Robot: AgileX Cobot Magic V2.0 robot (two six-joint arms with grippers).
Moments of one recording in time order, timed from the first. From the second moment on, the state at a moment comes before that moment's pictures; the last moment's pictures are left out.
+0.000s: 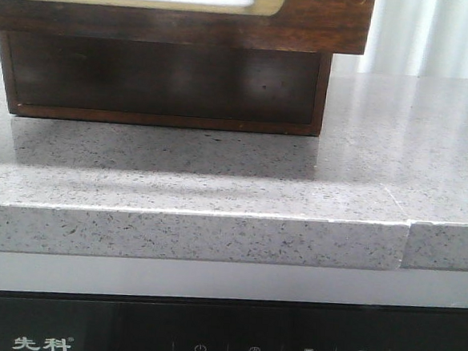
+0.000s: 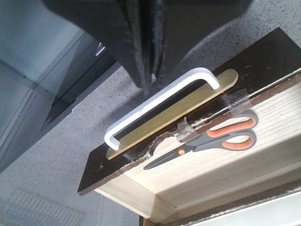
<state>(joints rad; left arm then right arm) -0.63 0.63 -0.99 -0.10 0.85 0.12 0.57 0.52 -1.04 0.10 1.02 -0.10</state>
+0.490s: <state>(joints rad) -0.26 0.36 -0.51 -0.08 0.39 0.12 0.57 0.52 -1.04 0.10 1.02 -0.10</state>
